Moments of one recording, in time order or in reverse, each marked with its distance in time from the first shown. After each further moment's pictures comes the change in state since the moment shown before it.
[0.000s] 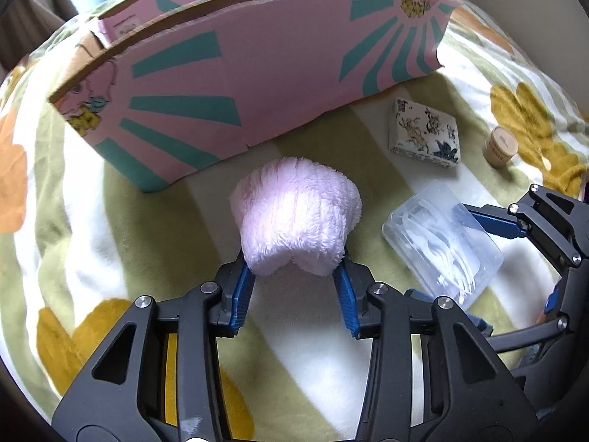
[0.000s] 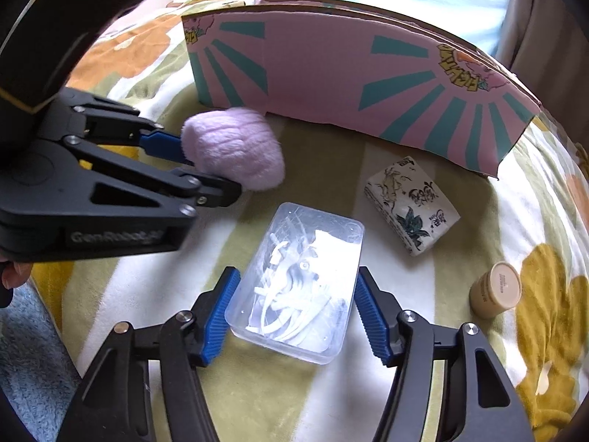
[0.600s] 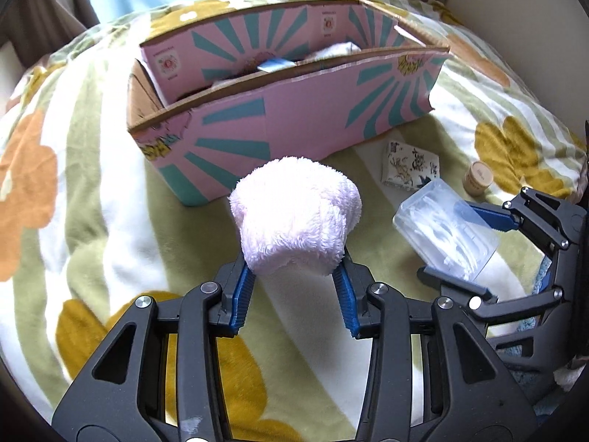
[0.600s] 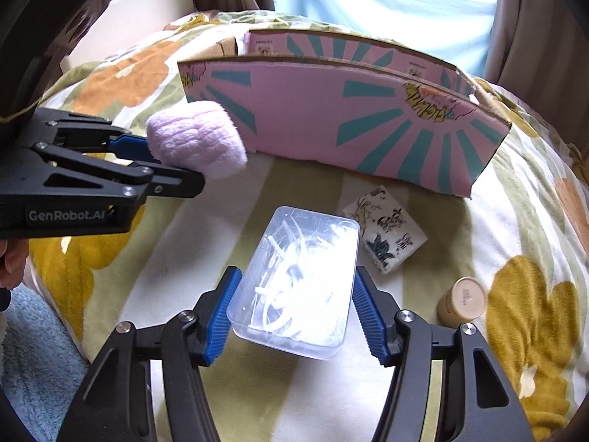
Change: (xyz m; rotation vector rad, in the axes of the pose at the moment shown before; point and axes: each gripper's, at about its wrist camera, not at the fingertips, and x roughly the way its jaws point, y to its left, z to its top) left arm -0.051 0.017 -0.001 -0.048 -0.090 0.005; right arm -0.049 0.002 -0.001 0.025 -0.066 0.004
